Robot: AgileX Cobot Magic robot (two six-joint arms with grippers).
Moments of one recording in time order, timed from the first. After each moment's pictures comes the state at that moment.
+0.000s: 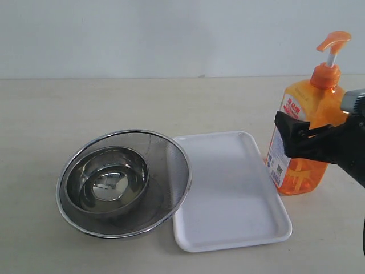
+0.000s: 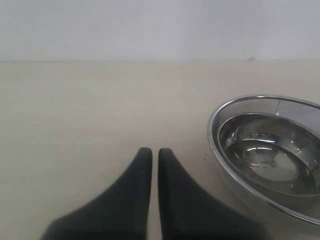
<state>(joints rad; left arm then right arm) -0.10 0.00 0.00 0.04 0.32 -0.07 0.22 1.63 -0.27 -0.09 -1.14 0.12</state>
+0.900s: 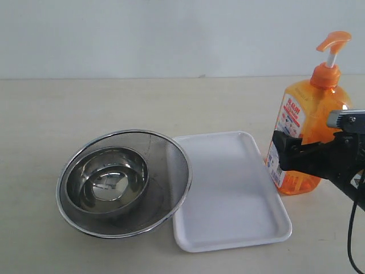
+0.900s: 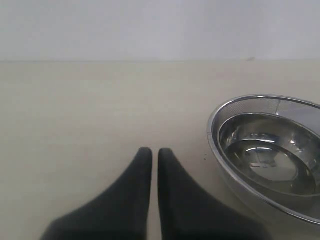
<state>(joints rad) -0.10 0.00 0.00 0.04 0.32 -0.07 0.22 1.84 -0.30 -0.04 -1.21 0.14</state>
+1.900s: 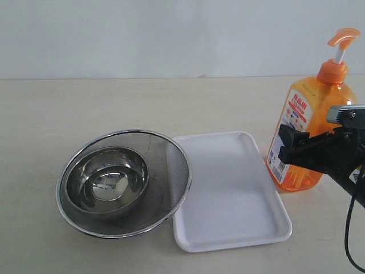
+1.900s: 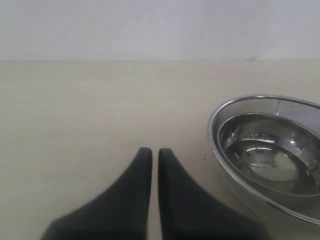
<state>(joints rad) -0.10 0.00 0.00 0.04 0.32 -0.07 0.22 1.84 -0.32 -0.02 -1.21 0.14</state>
